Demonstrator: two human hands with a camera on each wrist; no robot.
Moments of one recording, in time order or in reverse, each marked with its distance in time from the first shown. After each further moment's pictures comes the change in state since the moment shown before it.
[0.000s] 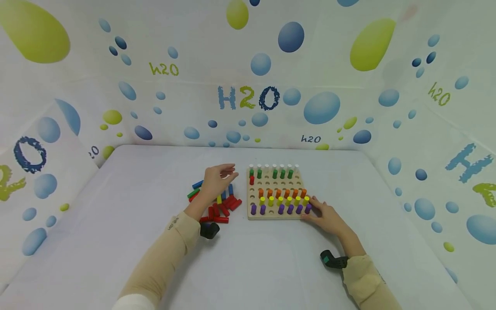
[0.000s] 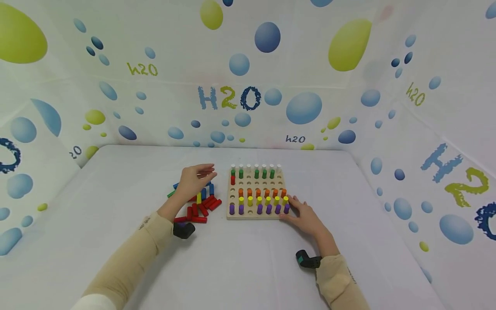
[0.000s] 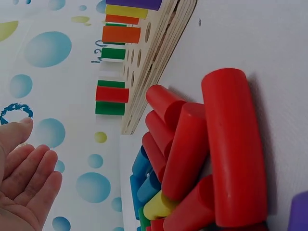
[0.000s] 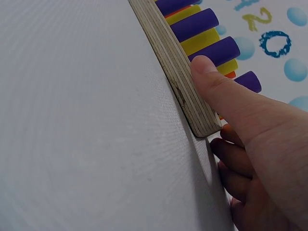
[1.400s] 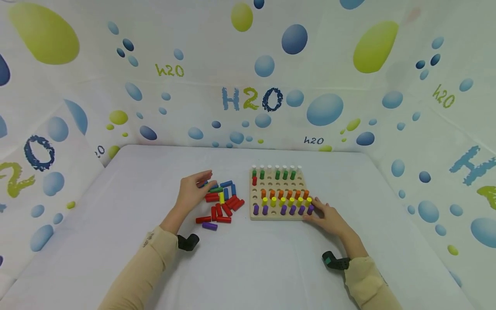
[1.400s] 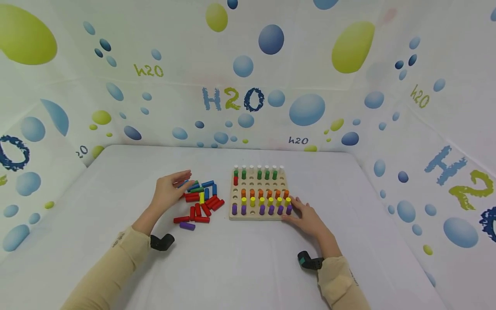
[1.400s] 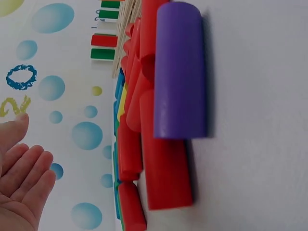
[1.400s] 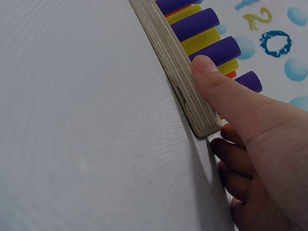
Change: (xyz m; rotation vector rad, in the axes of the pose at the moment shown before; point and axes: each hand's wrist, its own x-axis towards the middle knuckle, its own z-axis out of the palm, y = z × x) left_hand -0.042 -0.030 -0.048 0.031 0.078 -0.043; right_hand 0.001 0.000 0.001 0.000 -0.003 -0.005
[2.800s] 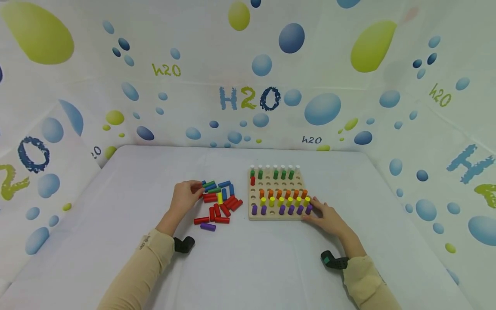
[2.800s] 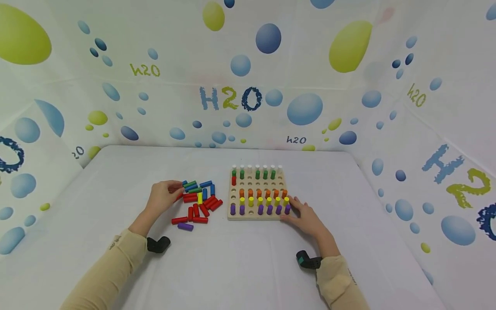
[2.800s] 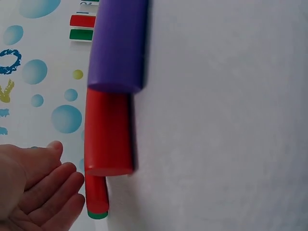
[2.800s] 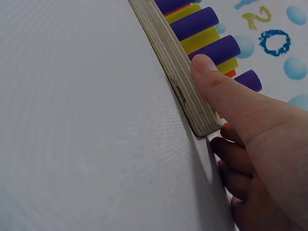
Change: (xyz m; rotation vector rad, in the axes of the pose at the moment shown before) left_hand 0.000 -0.026 0.001 0.242 -0.022 -0.132; right_hand 0.000 0.002 0.001 0.007 0.005 0.000
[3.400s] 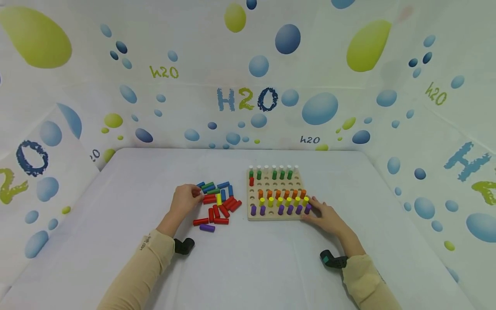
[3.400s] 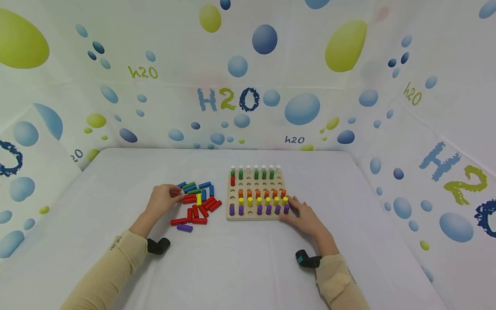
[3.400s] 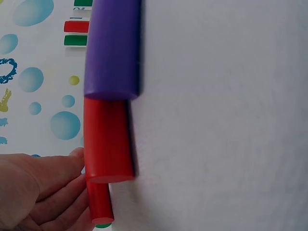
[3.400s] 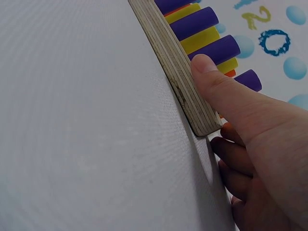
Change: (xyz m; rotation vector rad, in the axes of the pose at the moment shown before) left_hand -0.001 0.005 0.001 0.082 -0.084 -0.085; right_hand -0.002 -0.005 -0.002 0.002 -0.003 0.025
